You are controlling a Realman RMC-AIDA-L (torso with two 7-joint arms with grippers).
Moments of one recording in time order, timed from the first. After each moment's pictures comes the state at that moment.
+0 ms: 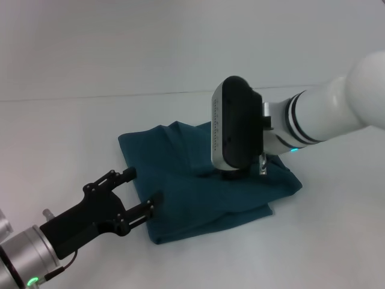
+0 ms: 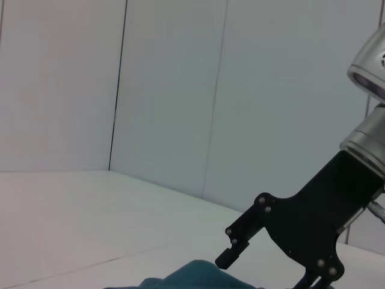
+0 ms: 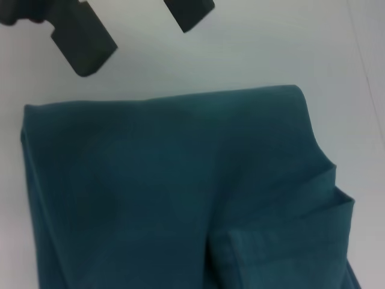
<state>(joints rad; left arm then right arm) -0.34 -2.15 1.16 0.43 1.23 1.29 -0.88 0.71 2.10 -1.63 -1.15 -2.65 -1.02 1.97</state>
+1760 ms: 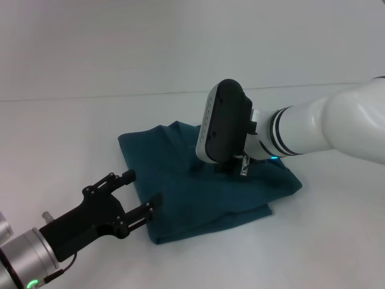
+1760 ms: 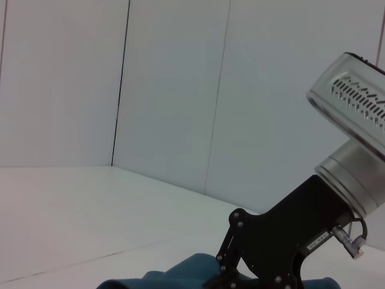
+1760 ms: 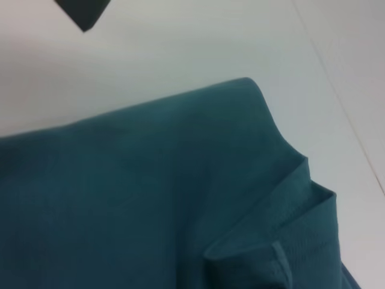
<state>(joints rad) -0.34 -2.15 1.15 0.42 1.23 1.28 -0.88 0.76 2.10 -1.74 -0.93 -2.61 -0.72 2.18</state>
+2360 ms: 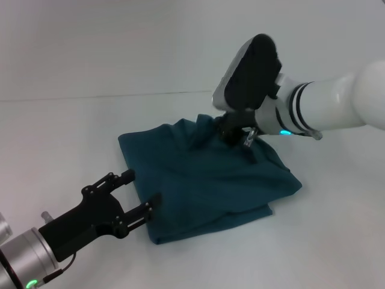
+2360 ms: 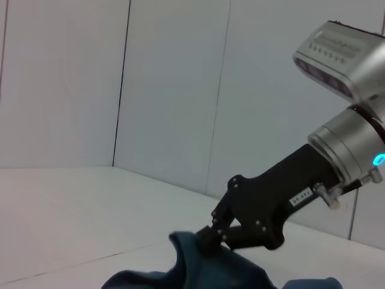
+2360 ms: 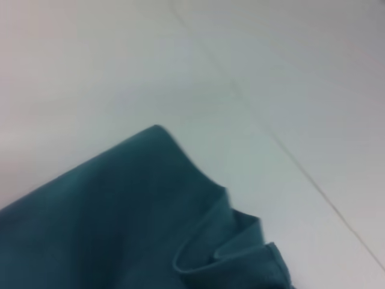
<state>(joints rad) -0.33 -2.15 1.15 0.43 1.23 1.28 -0.88 0.74 2.10 -1.57 -0.95 -2.53 -0.72 2.27</state>
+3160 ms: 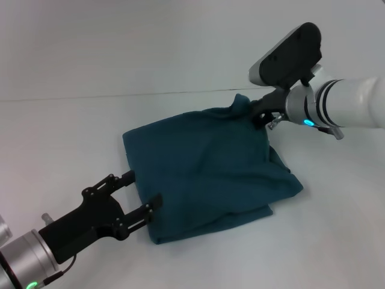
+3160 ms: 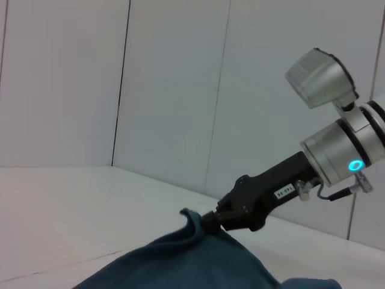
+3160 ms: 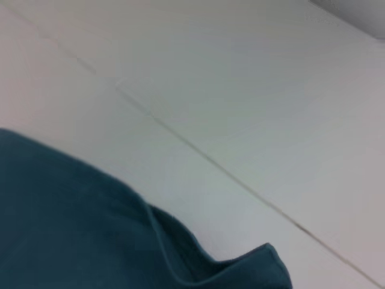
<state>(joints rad) -0.33 -2.15 1.15 0.43 1.23 1.29 -0.88 0.75 2.09 -1.44 -0.82 -2.61 -0.56 2.44</state>
